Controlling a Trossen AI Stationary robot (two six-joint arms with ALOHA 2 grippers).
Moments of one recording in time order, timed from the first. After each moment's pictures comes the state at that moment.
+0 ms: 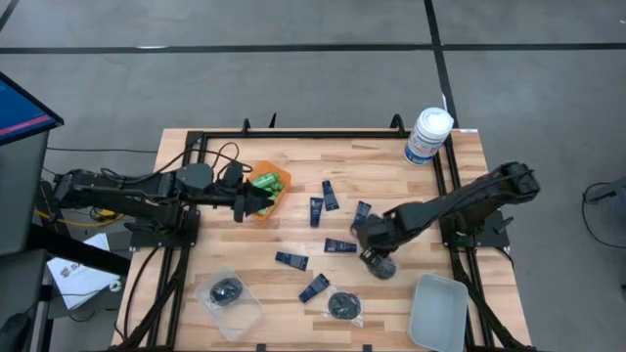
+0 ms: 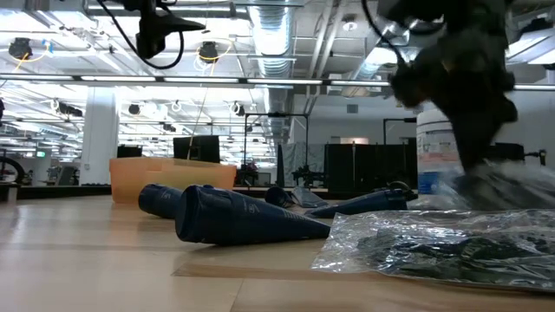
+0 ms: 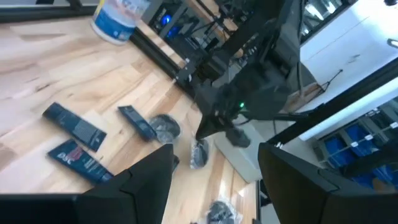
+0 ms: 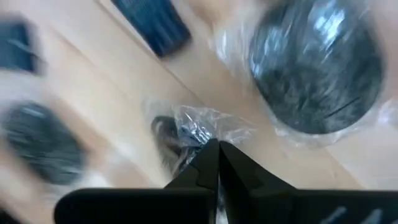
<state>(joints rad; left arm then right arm) 0.00 0.84 0.69 -0.08 -0.08 -0.76 0.25 1.52 0.96 -0.81 -0.04 1.07</state>
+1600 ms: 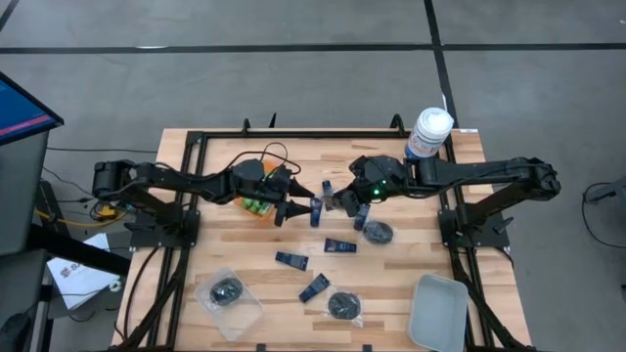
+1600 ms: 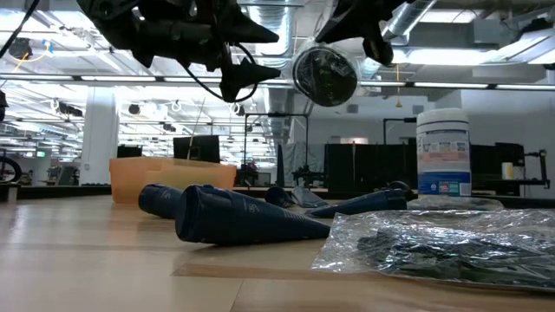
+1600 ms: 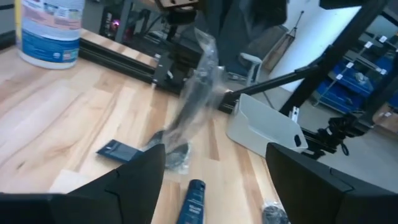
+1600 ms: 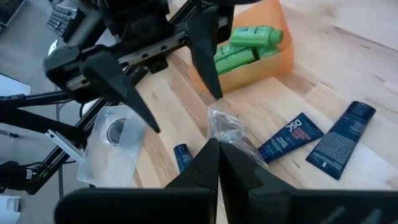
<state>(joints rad) 0.17 1.41 0.69 0.54 0.28 -0.38 -0.01 1.35 1.15 -0.41 0.08 0.76</state>
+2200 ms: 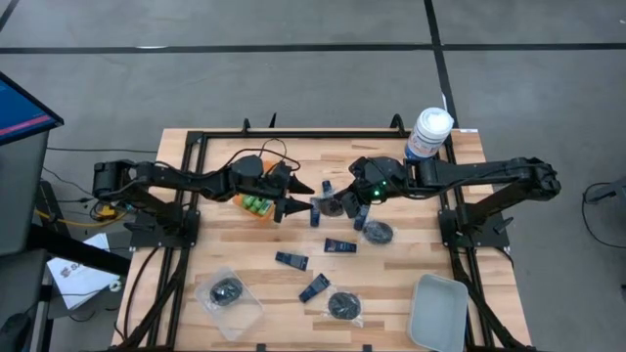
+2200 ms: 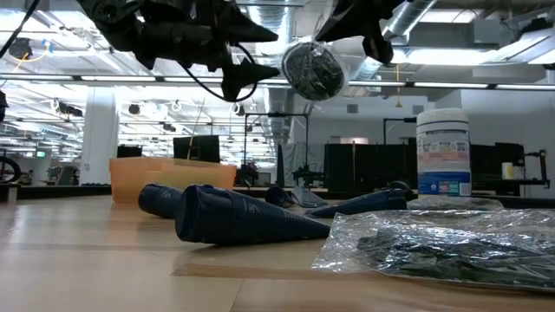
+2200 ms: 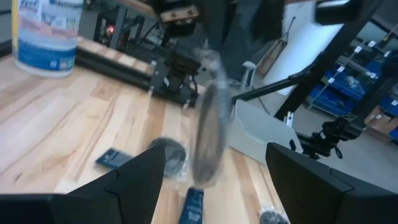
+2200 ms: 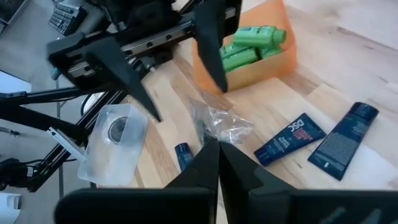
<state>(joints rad) 0.20 1.41 0.69 0.57 0.33 -0.38 -0.01 1.35 1.15 -0.41 0.08 0.75</state>
